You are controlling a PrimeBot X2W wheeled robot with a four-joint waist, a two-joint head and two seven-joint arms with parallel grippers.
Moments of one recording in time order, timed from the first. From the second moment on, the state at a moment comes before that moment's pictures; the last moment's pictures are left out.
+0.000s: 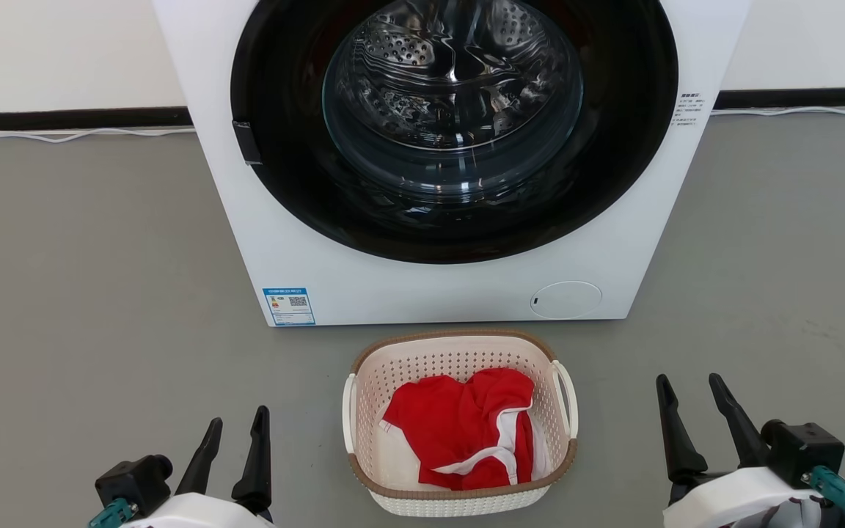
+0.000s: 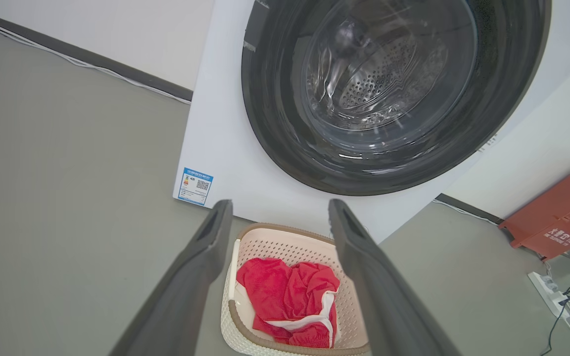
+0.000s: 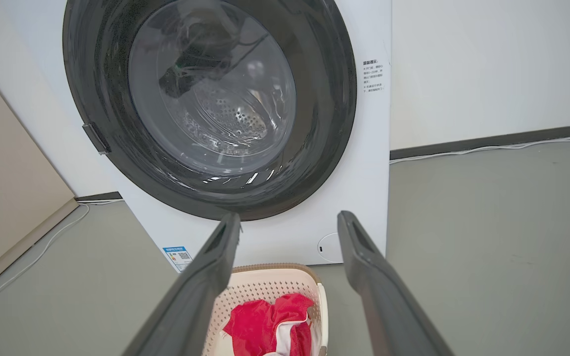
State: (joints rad) left arm 0.00 0.04 -0.02 0.33 -0.48 -0.11 -0.18; right arm -0.02 -0.06 -0.04 0.28 0.20 0.12 -0.18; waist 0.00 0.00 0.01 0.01
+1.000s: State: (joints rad) left arm 0.00 0.04 -0.02 0.36 -0.23 -0.10 -0.25; right arm -0.02 -0.06 -0.07 0.31 -0.12 0.12 -0.25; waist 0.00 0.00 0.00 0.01
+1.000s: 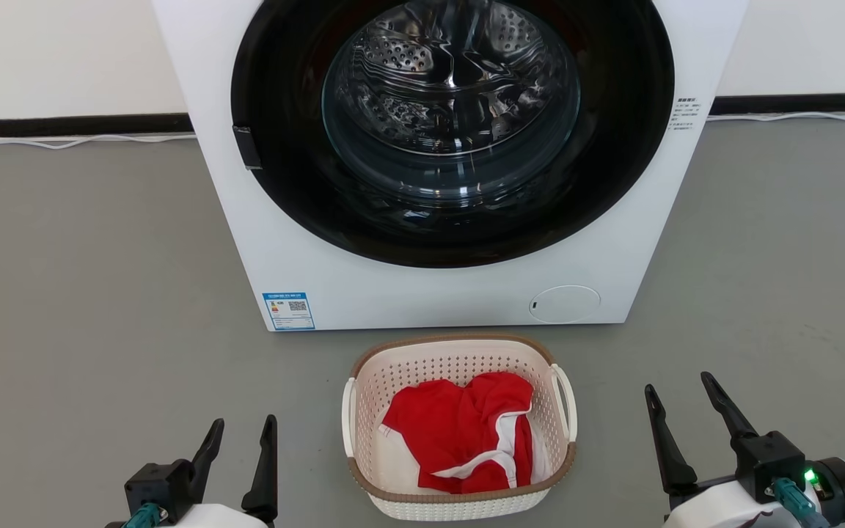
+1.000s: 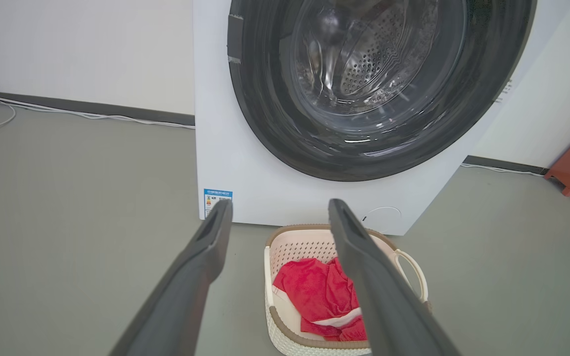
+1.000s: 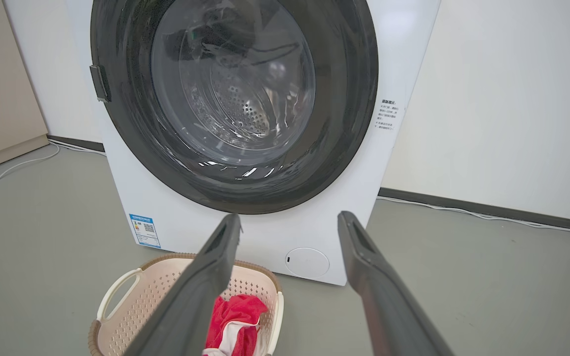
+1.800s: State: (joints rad) left arm -0.10 0.04 -0.03 0.38 -0.26 -0.11 -0.25; right arm -0.13 -0.05 -0.06 0.36 -0.11 0.12 -0.25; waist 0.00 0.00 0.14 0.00
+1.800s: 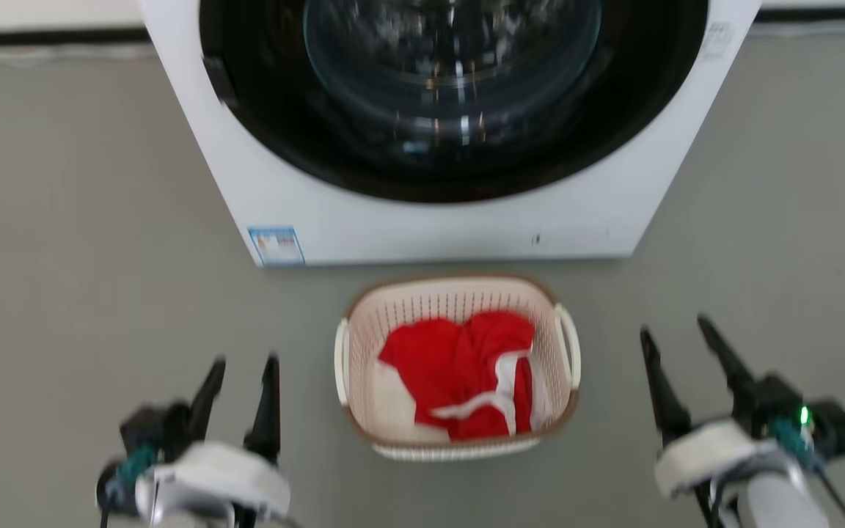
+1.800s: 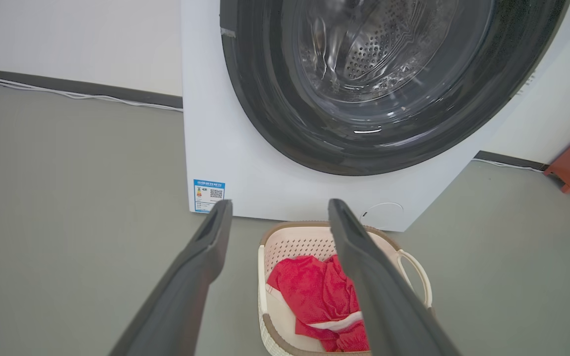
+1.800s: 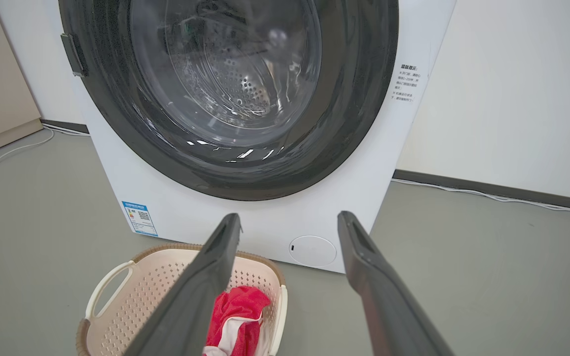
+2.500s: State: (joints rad) left arm -0.62 0.03 -0.10 0.63 -0.28 -0.09 -0.26; right arm -0.67 -0.07 -0.13 0.72 -0.17 0.12 -0.25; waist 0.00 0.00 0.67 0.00
